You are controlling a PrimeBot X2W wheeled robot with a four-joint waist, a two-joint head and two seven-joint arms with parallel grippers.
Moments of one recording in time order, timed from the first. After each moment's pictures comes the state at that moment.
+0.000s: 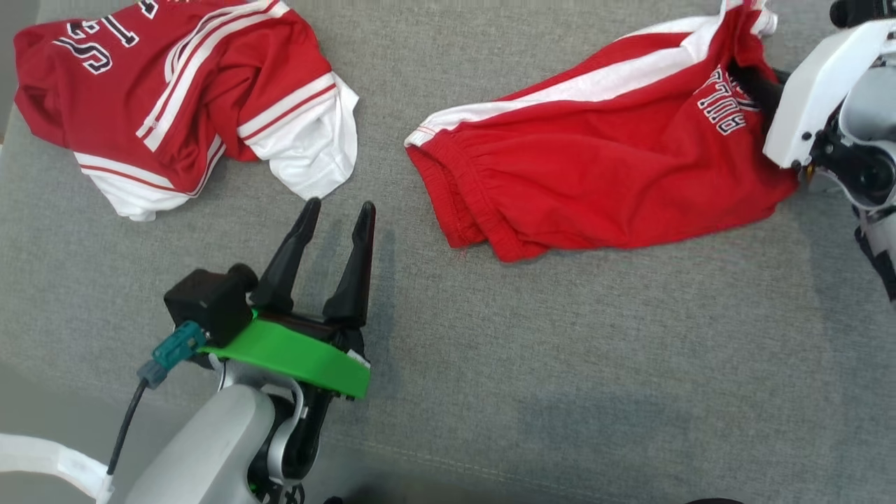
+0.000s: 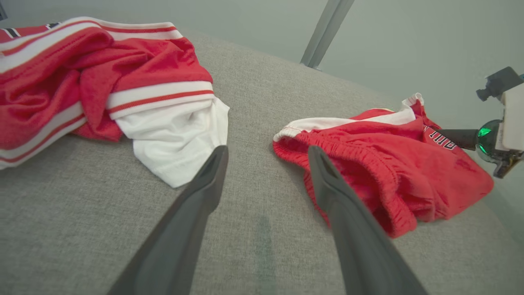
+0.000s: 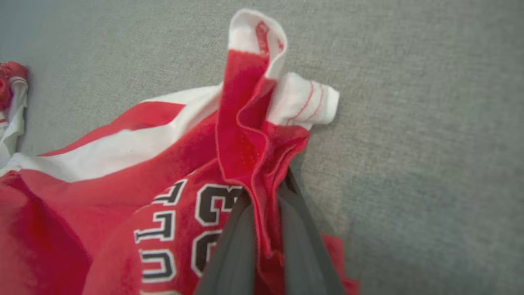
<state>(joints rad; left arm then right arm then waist) -0.42 0.34 -0.66 0.02 -0.86 0.18 -0.26 -0.90 -0.47 0.33 0.51 0.73 0.13 0.56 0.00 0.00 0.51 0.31</state>
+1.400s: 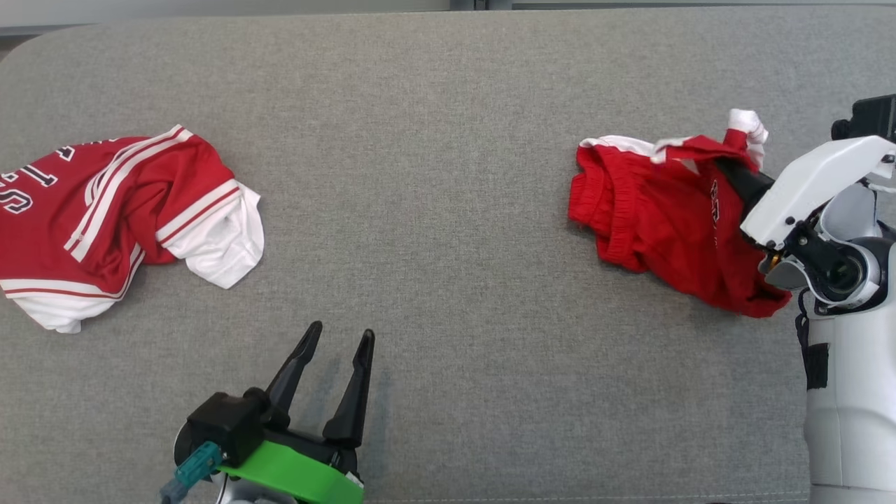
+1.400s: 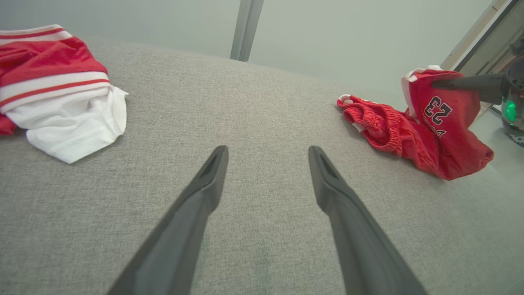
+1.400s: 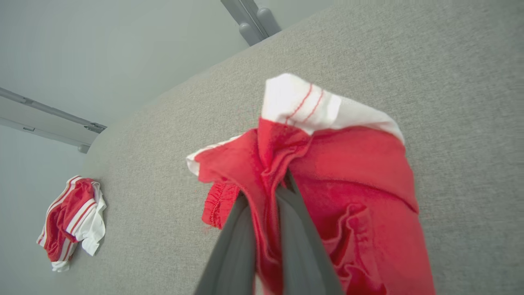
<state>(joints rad) -0.08 0.31 -0.54 0.02 -0.63 0.06 -0.26 -0.57 -0.05 -0.27 0.20 0.48 0.13 0.76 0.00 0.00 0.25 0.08</state>
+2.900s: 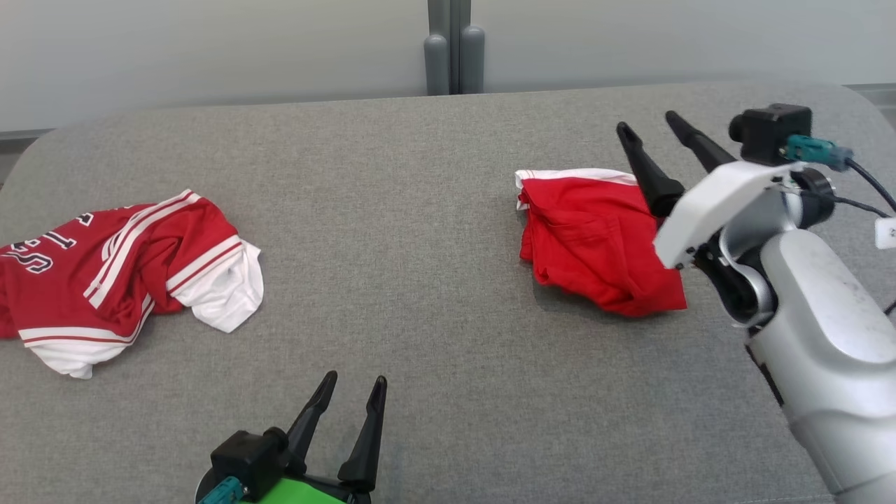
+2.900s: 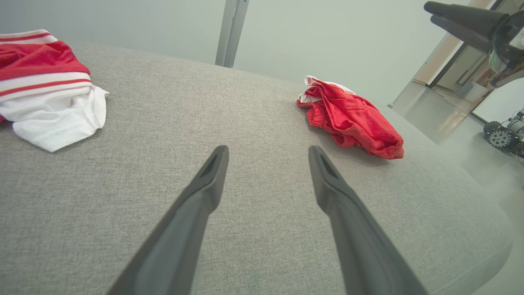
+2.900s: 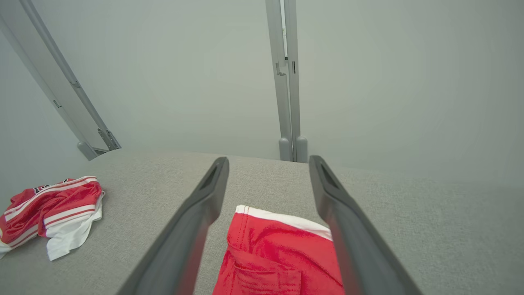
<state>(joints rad) -0.02 0.27 -0.56 0.09 -0.64 0.05 -0.26 -0.69 -0.24 0.32 0.49 0.56 0.13 0.07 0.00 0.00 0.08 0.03</state>
